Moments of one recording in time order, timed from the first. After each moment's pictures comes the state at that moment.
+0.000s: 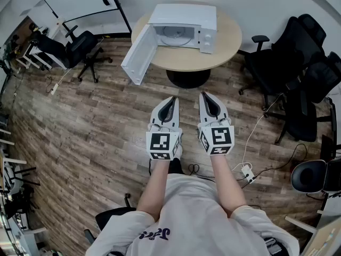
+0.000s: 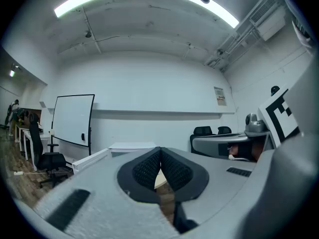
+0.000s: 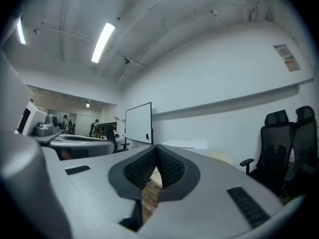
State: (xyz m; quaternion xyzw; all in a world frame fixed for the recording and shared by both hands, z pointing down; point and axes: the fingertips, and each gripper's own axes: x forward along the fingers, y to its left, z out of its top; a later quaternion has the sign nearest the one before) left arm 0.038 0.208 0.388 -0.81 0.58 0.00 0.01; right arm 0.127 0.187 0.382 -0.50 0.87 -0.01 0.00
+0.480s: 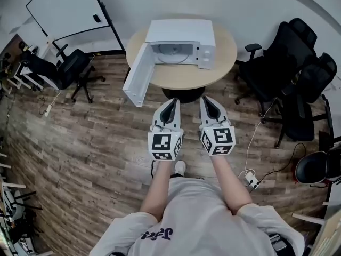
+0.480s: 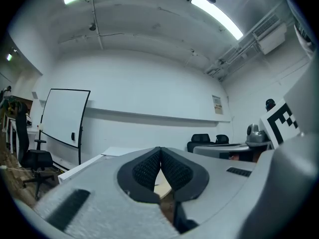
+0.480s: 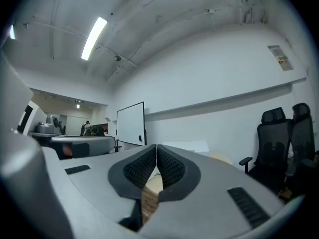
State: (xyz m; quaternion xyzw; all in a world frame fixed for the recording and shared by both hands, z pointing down) left arm -0.012 0.131 0.373 -0.83 0.55 0.04 -0.01; right arm 0.081 0.119 0.380 -0.53 0.85 -0.03 0.01
